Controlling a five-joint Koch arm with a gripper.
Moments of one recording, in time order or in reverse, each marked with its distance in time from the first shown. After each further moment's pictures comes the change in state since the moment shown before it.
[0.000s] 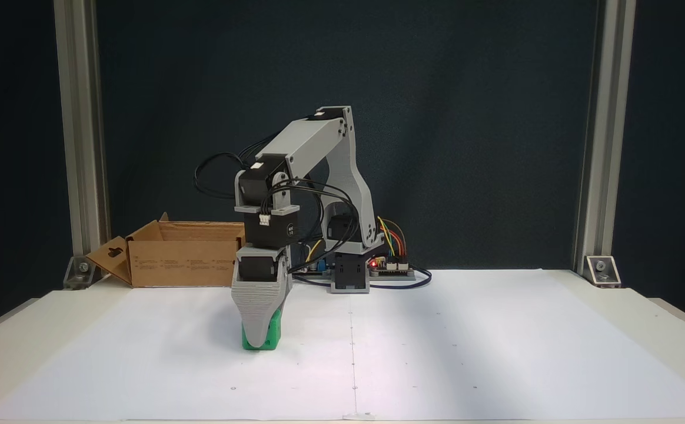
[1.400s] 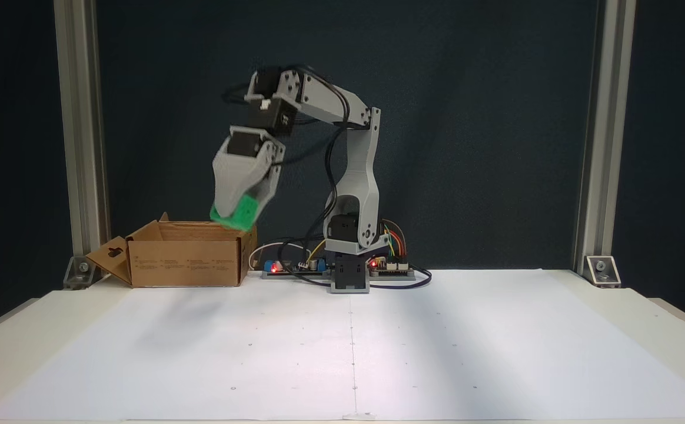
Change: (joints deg) arm 11.2 27.7 -11.6 10.1 0.3
